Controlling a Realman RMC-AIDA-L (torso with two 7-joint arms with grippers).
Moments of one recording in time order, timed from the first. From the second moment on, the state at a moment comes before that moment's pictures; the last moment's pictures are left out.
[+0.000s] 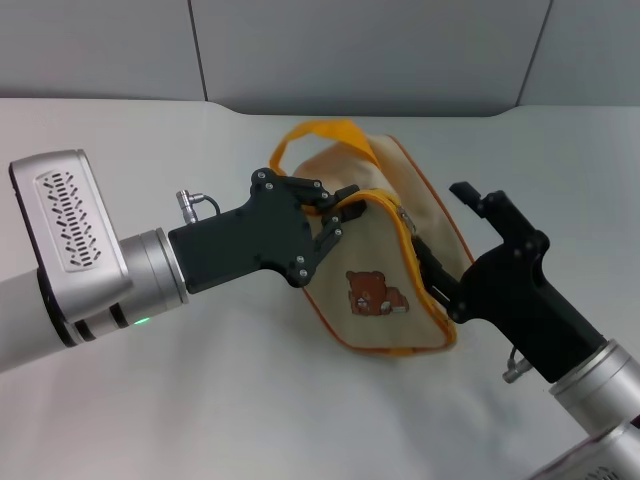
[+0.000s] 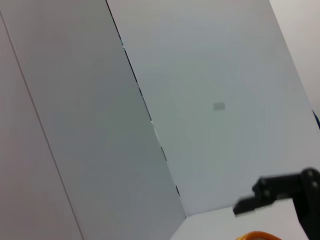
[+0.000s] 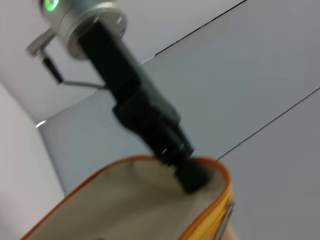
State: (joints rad) left arm -0.71 -2.08 0.49 0.11 1.85 1.49 -0.35; right arm 0.44 2.09 -0.16 0.31 -1.75 -1.49 -0.93
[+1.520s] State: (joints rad) left arm -0.72 -2.08 0.48 0.11 1.85 1.48 -0.35; right arm 0.40 2.09 -0.16 0.37 -1.75 -1.51 -0.84
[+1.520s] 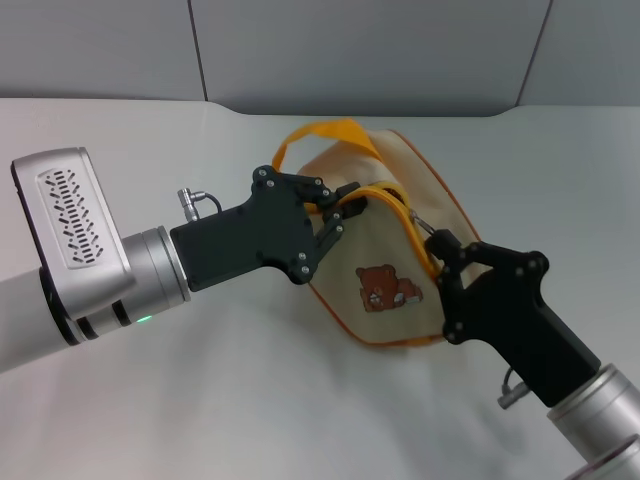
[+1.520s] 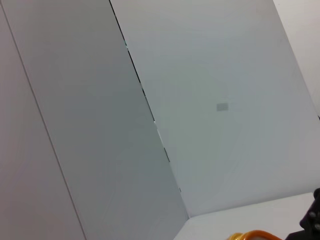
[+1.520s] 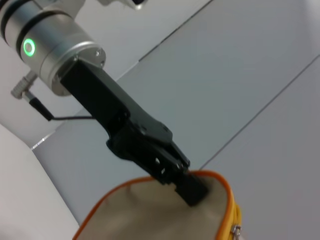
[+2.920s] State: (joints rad) left arm -0.56 -2.08 0.34 -0.06 1.82 1.47 -0.53; right arm 0.29 2.08 -0.28 -0.25 -1.91 -1.94 0.58
